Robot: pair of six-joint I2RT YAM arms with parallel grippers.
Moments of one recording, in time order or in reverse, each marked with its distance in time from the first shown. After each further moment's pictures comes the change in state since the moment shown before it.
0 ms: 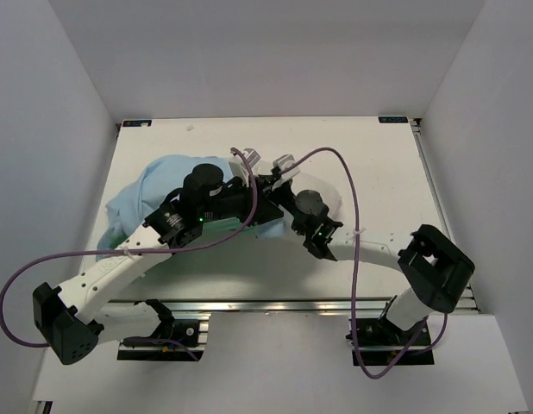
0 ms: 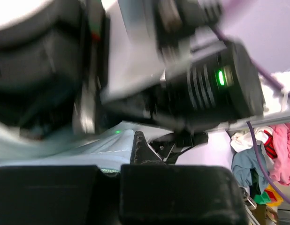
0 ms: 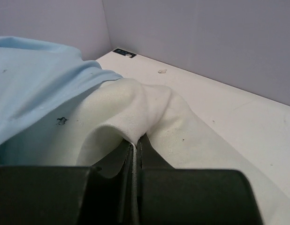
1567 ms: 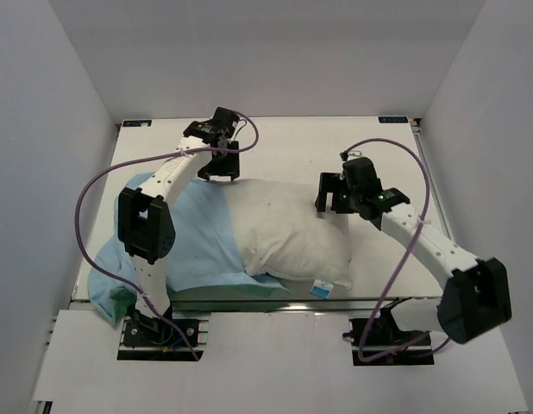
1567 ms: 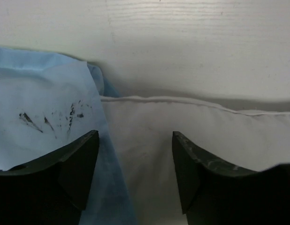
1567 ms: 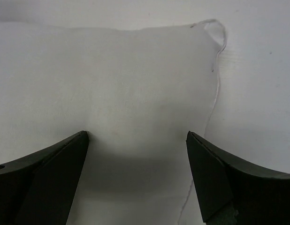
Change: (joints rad) left arm 0.350 0.843 0.802 -0.806 -0.649 0.199; right arm -0.443 -0.290 0.112 -1.289 -0.142 0.331
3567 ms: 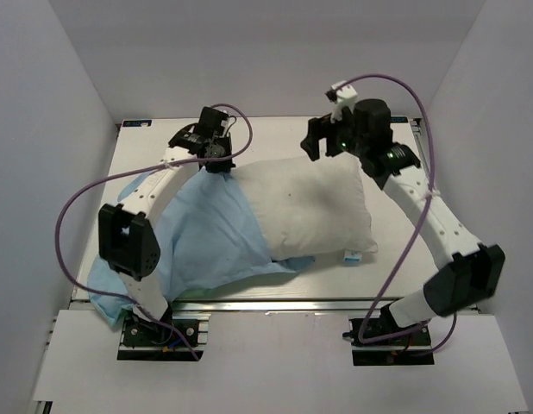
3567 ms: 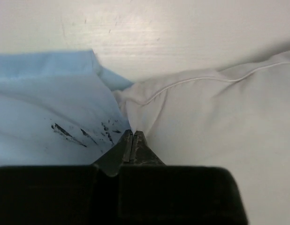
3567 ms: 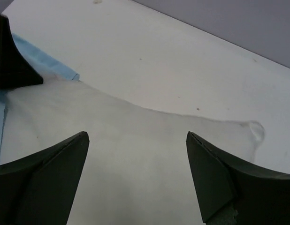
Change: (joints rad) left arm 0.002 -0.154 -0.201 0.233 0.163 -0.018; right arm -0.053 0.126 0.424 0.111 -0.229 -0.335
